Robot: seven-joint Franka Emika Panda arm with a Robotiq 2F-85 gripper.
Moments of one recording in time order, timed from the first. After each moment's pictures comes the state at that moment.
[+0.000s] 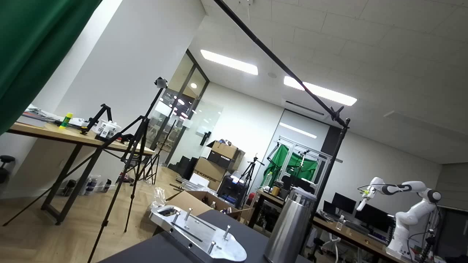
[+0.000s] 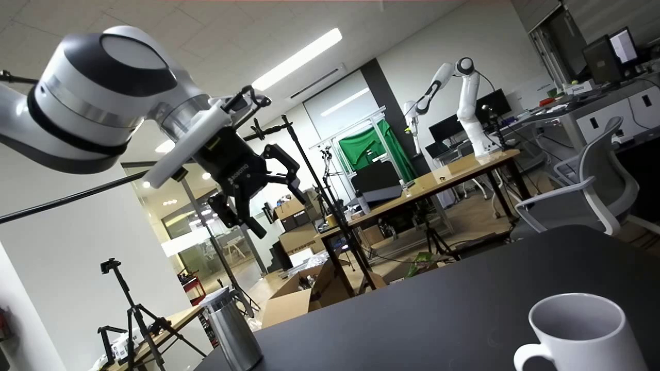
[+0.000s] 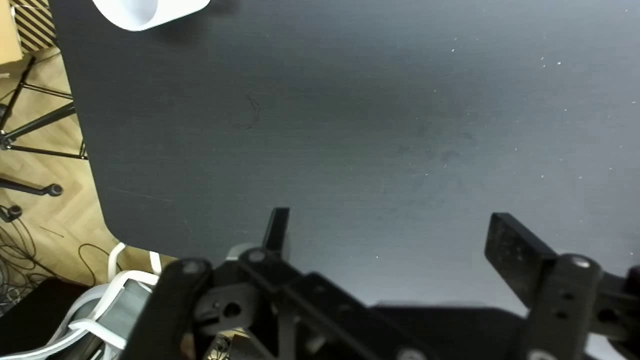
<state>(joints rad) -0.10 -0.30 -0.07 -2.50 -0.26 2.46 -0.17</state>
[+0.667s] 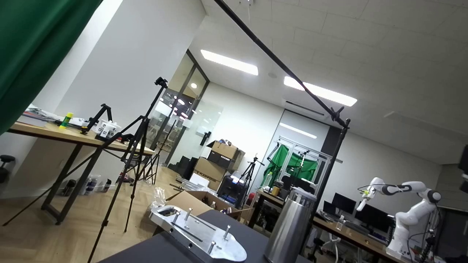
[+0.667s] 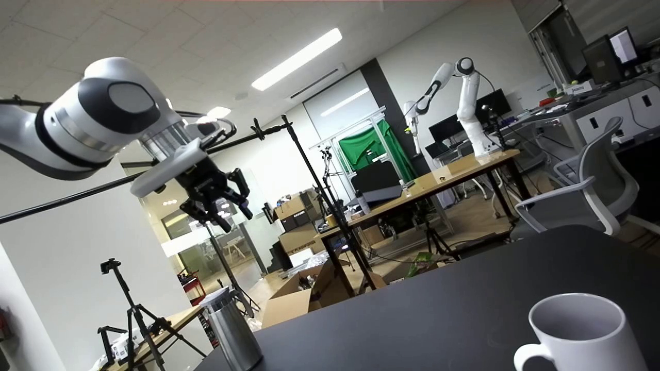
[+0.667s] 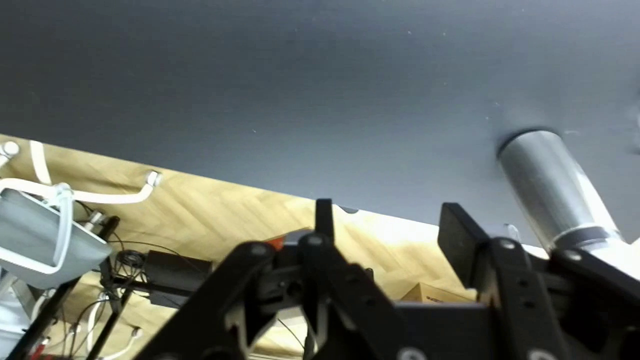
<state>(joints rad) 0.08 -0.17 0.01 -2.32 -0.01 2.54 -0.18</state>
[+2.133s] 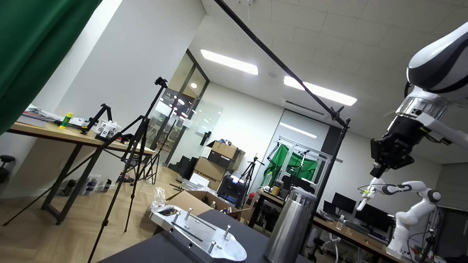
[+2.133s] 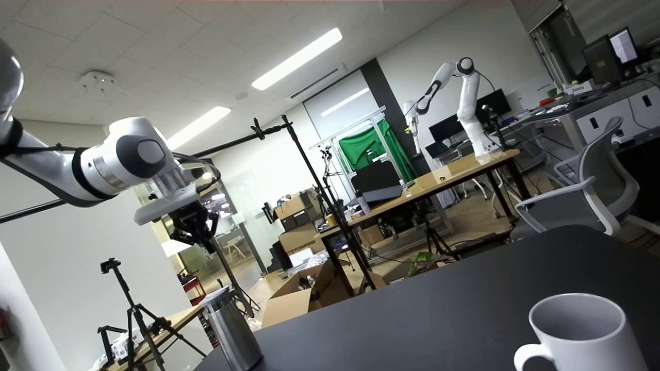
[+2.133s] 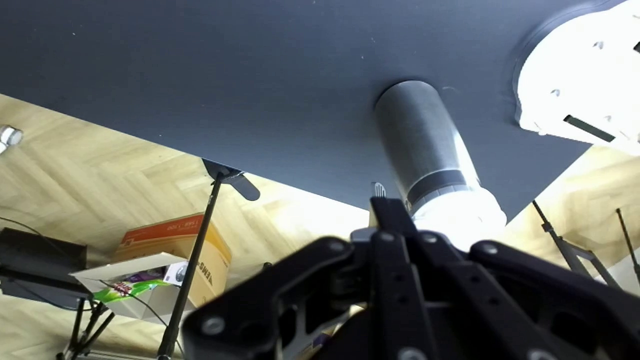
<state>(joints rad) 0.17 0.18 0.16 -1.95 0.06 2.48 -0.18</state>
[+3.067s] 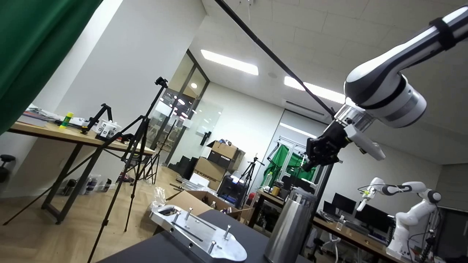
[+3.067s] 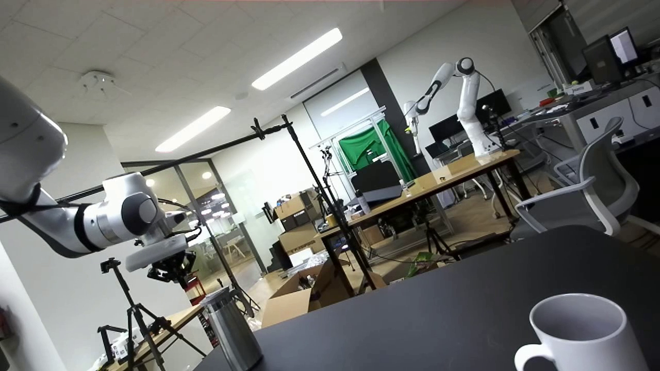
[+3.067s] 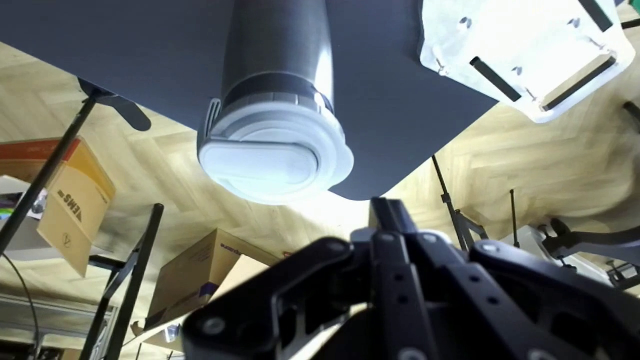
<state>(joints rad) 0.27 0.49 0.28 -1.72 0.04 2.68 -0.22</state>
